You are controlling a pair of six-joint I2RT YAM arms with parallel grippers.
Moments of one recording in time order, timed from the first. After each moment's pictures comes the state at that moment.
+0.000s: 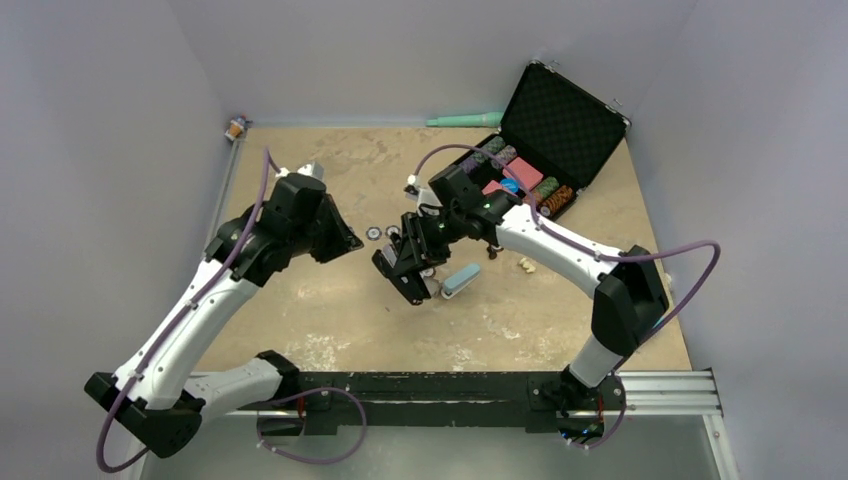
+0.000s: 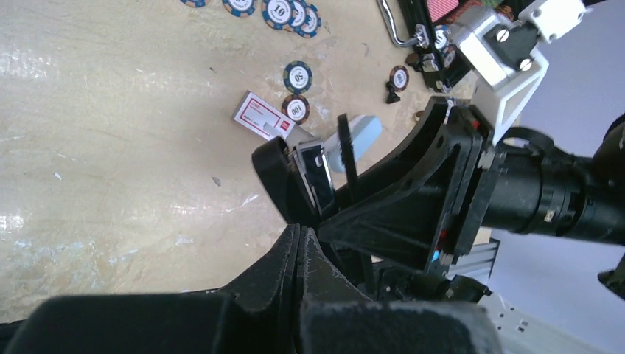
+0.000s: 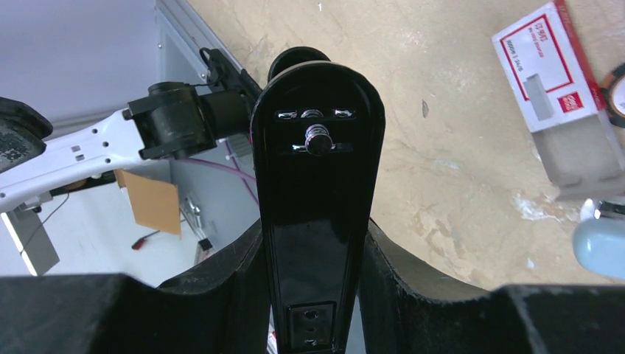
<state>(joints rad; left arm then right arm) -0.57 1.04 1.28 -1.00 -0.03 -0.91 0.74 1.63 1.35 -0.60 -0.59 0.61</state>
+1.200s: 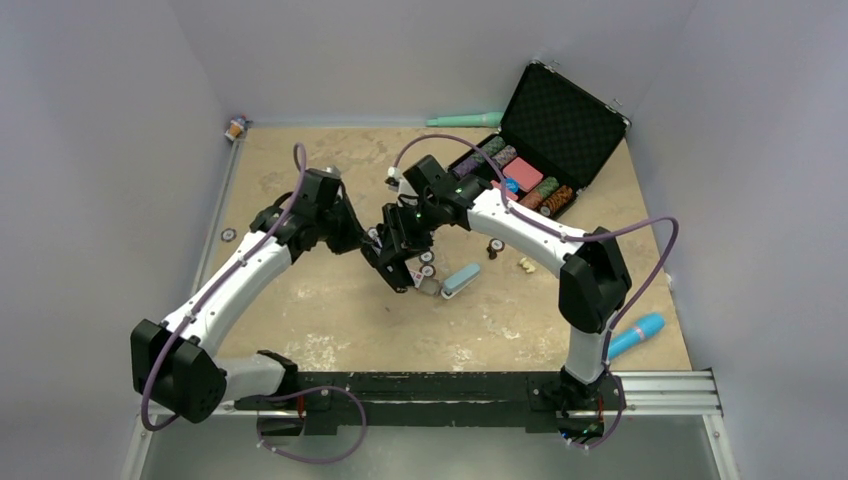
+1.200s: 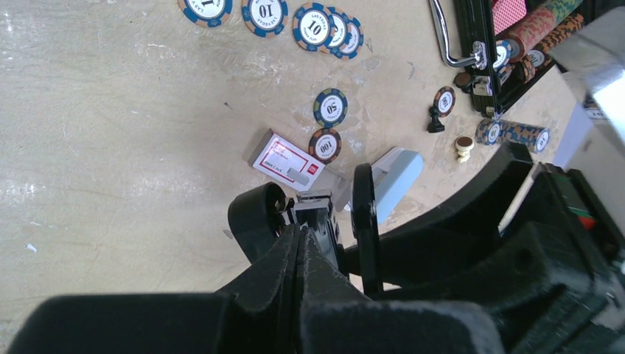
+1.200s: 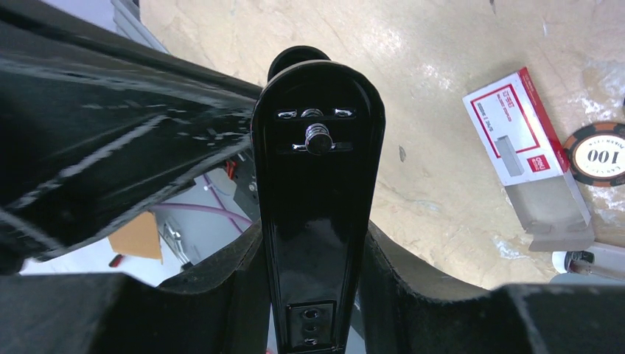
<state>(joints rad) -0.42 1.25 1.08 -0.70 0.11 -0.83 0.79 1.86 1.59 -0.70 -0.50 0.59</state>
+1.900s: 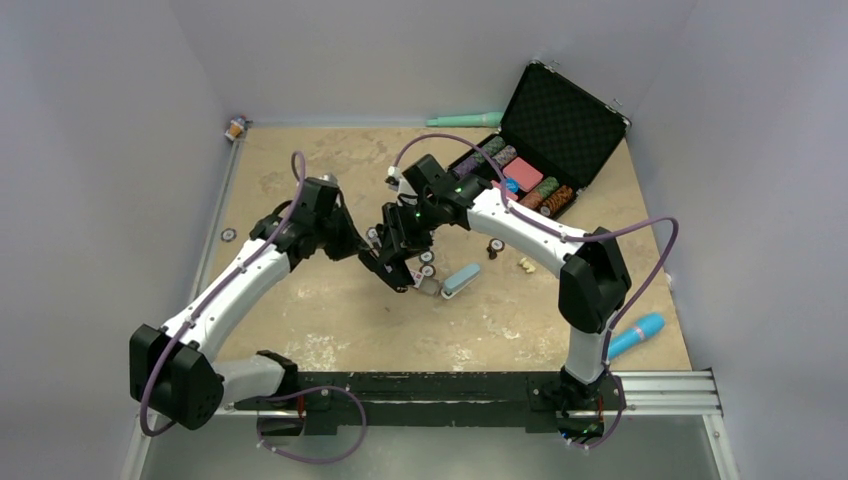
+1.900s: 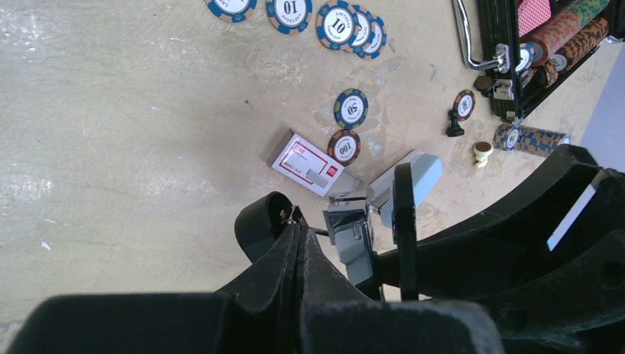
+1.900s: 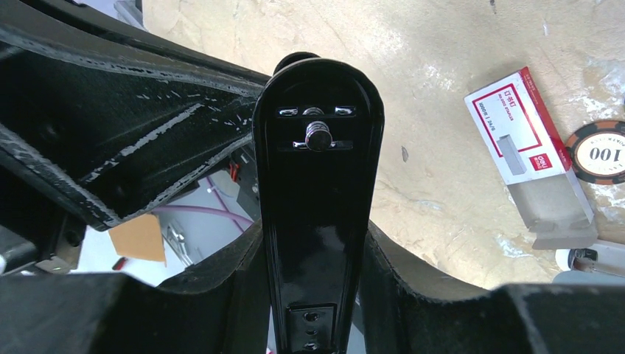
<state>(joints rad) -0.41 1.23 1.02 -0.66 0.09 -0.83 0.79 1.86 1.62 -0.71 -0.49 0.60</state>
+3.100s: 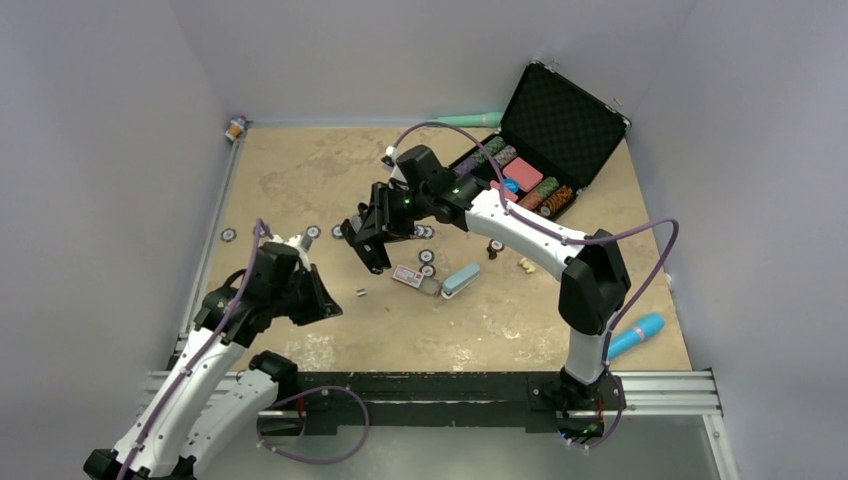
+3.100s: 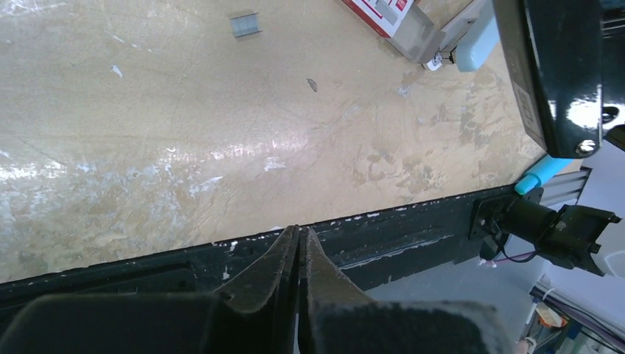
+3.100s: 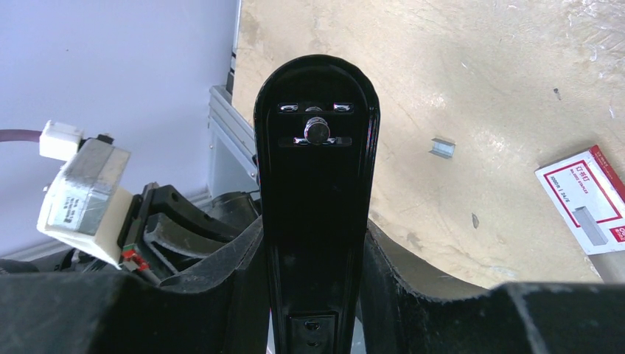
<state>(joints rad) -0.41 0.68 0.76 -1.01 0.19 -0.72 0.82 1.86 1.65 -0.49 -0.44 0.83</state>
